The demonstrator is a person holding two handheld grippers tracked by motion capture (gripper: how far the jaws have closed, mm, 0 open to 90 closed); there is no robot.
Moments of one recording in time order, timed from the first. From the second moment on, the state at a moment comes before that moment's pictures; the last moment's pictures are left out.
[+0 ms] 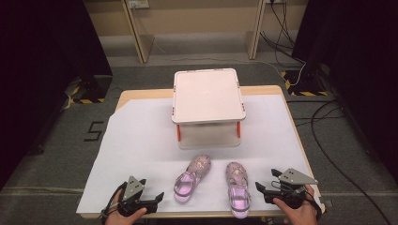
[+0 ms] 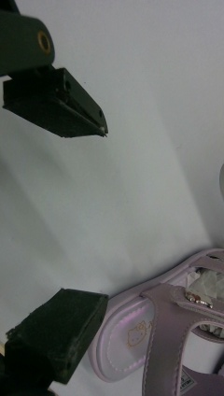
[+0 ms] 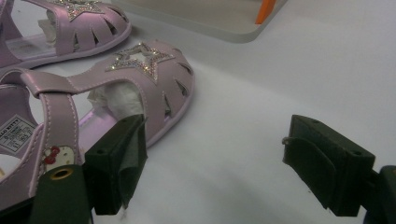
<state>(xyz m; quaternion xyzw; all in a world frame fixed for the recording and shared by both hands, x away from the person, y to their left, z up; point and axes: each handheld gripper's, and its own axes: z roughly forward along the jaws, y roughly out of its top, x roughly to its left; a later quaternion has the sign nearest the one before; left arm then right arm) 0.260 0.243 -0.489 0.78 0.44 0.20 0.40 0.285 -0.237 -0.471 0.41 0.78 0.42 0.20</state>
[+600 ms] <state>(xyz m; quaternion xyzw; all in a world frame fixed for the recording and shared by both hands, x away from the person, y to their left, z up) 0.272 0.228 -0.468 0.77 0.41 0.20 0.44 0.285 -0.239 -0.472 0.41 0.78 0.42 0.20</state>
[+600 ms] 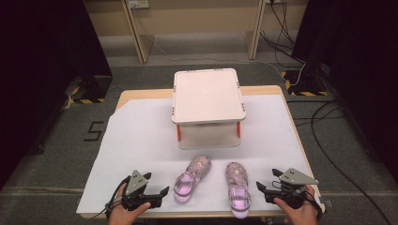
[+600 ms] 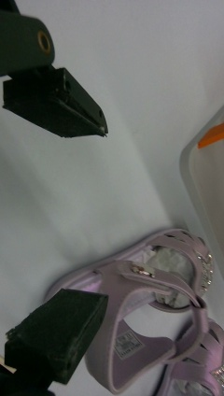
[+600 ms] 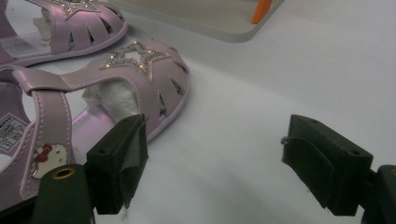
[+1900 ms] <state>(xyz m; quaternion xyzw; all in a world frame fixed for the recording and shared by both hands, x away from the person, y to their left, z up) 0.308 0.162 -0.459 0.84 0.28 0.22 0.42 0.286 -0.235 -0.474 0.39 0.80 0.42 0.19</state>
